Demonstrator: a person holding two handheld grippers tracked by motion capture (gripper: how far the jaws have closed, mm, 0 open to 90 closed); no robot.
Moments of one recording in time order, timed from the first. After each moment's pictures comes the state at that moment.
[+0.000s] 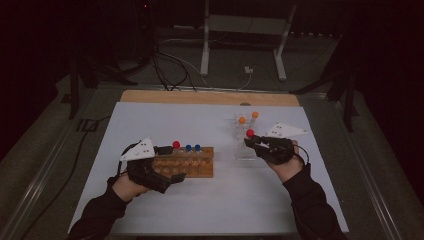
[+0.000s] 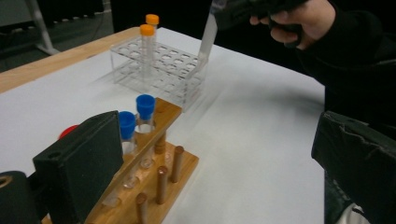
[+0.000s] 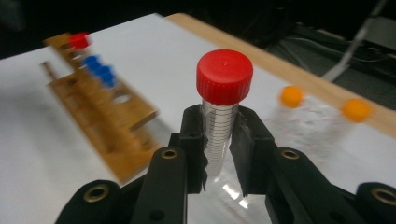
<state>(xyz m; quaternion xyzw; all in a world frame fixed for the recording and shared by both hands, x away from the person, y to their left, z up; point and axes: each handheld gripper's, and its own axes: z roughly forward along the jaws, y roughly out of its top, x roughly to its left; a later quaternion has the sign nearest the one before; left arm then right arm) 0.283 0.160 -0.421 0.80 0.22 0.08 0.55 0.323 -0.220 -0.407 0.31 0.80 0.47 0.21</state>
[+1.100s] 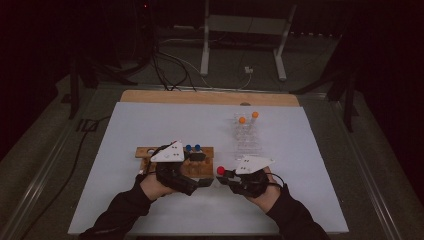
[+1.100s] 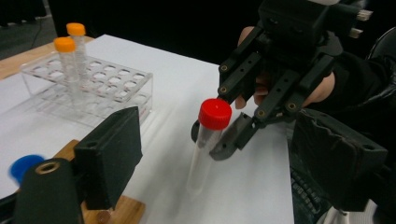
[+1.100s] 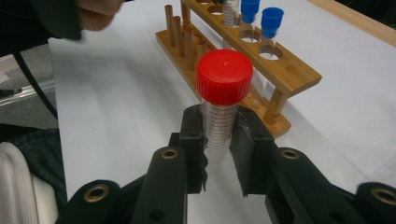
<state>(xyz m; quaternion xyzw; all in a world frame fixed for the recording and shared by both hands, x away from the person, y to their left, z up) 0.287 0.095 -0.427 0.81 0.15 0.02 0.57 0.266 -0.158 -0.445 0.21 0.86 0.45 0.12</state>
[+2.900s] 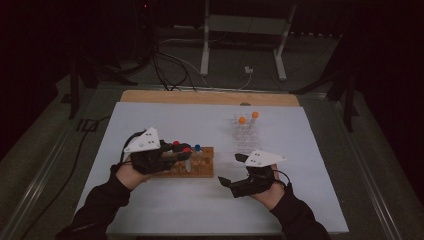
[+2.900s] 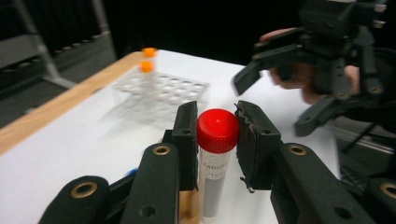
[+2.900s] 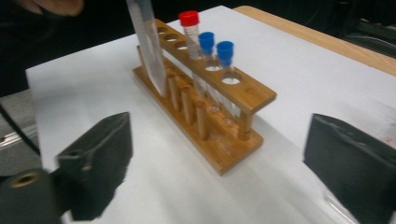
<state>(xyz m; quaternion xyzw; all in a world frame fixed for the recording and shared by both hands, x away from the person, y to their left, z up) 0.295 0.156 -0.388 0.81 0.17 0.13 0.55 0.269 -0.171 -0.436 0.27 0.81 0.49 0.14</state>
